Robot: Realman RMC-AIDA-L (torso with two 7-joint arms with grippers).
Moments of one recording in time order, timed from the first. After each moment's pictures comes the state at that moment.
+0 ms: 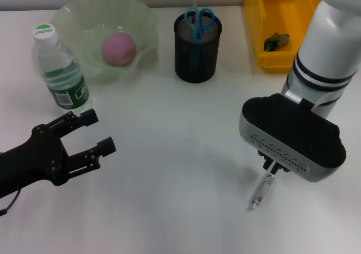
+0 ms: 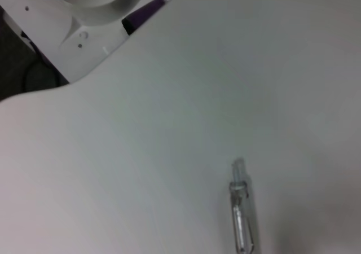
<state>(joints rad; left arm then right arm) -0.28 -2.05 0.60 0.44 1.80 1.80 -1.10 0.86 2.09 -1.74 -1.16 -2.61 -1.71 1.34</state>
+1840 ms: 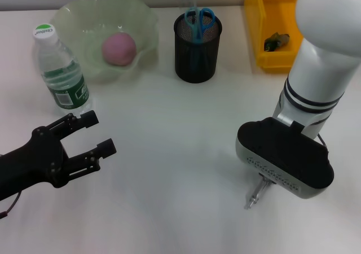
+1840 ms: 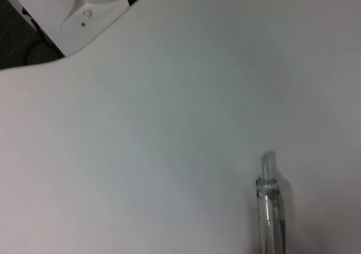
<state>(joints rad) -0.27 -2.05 0.60 0.44 1.80 1.81 -1.10 0.83 2.09 -1.86 -1.08 -2.61 -1.57 1.35</state>
